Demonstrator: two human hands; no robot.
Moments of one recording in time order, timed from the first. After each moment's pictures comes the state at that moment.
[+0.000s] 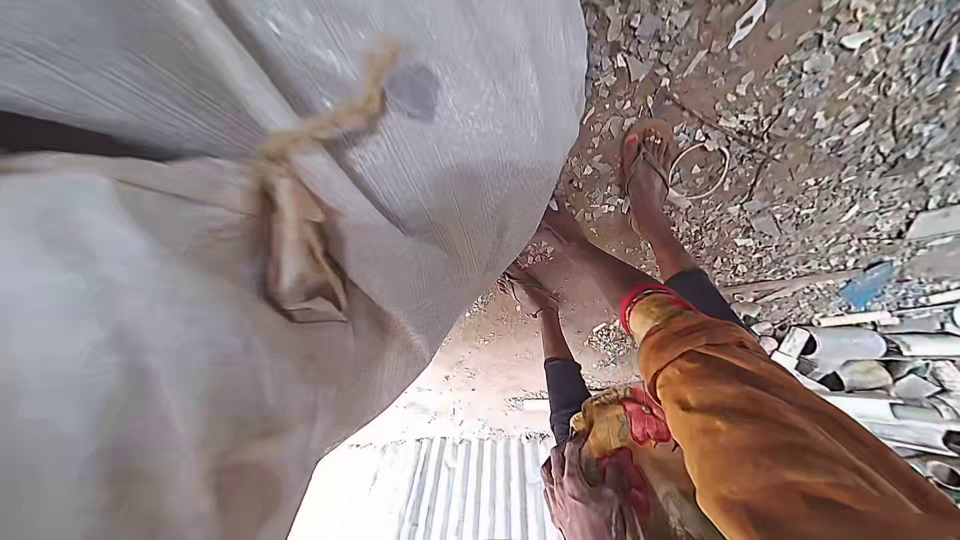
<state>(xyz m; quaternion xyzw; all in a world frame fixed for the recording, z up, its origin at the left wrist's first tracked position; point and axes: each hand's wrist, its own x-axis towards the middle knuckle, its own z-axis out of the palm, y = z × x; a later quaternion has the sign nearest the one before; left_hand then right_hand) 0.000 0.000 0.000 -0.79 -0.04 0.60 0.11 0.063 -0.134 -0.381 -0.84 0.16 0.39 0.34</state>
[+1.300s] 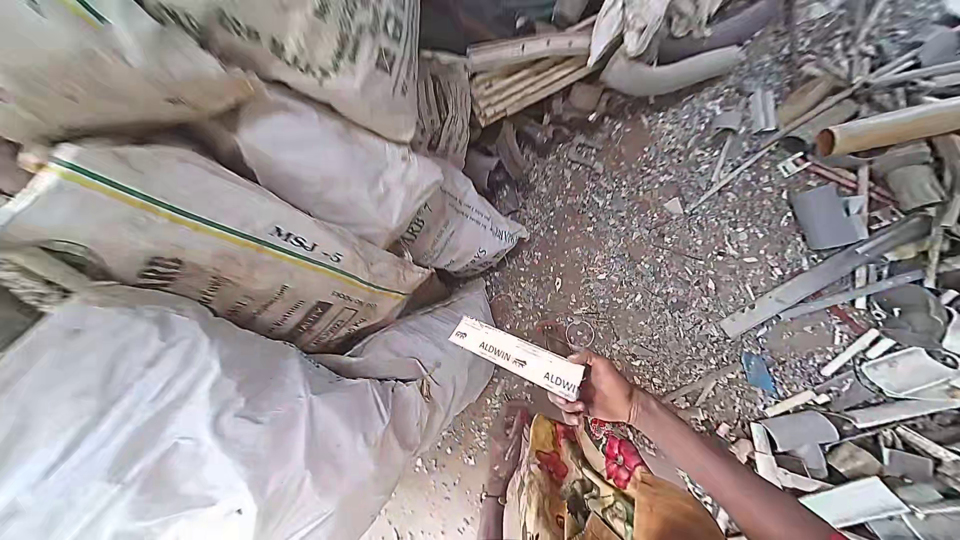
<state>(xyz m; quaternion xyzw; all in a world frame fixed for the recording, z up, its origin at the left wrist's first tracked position) 0.127 -0.207 0.127 -0.78 0.15 0.53 -0.29 -0.005 -0.437 0.183 -0.04 0.33 0.10 0.94</state>
